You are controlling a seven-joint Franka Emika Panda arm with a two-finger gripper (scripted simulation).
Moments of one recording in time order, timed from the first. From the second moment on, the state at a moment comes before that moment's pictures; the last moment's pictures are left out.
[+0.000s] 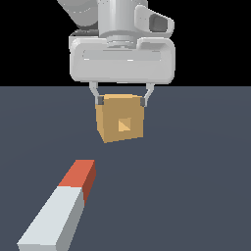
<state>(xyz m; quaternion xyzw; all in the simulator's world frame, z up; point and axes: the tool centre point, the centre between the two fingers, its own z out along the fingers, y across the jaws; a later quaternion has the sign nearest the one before) -0.008 -0.027 0.164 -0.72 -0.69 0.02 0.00</state>
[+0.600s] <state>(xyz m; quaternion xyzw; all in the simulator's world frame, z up) -0.023 -0.052 0.150 -0.72 -0.69 0.01 0.00</state>
